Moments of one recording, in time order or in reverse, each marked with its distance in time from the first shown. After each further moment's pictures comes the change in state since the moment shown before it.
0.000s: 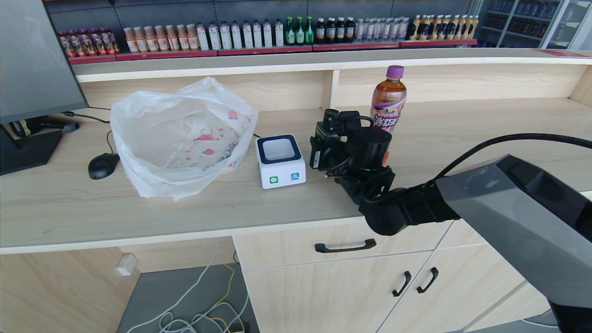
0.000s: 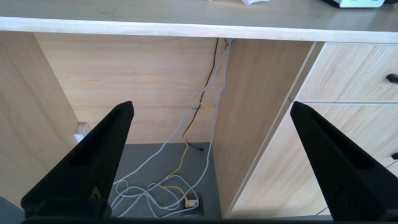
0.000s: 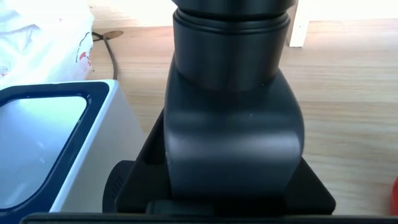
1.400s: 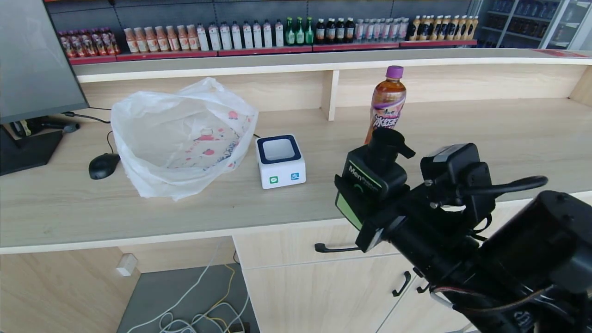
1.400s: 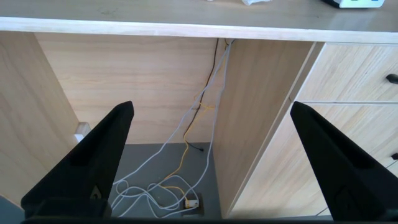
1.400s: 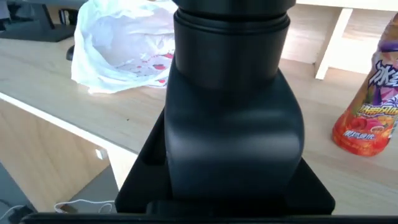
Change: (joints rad) left arm 0.000 0.000 0.000 0.000 0.000 0.000; right arm 0.308 -0.624 1.037 -0.516 -0.031 -0.206
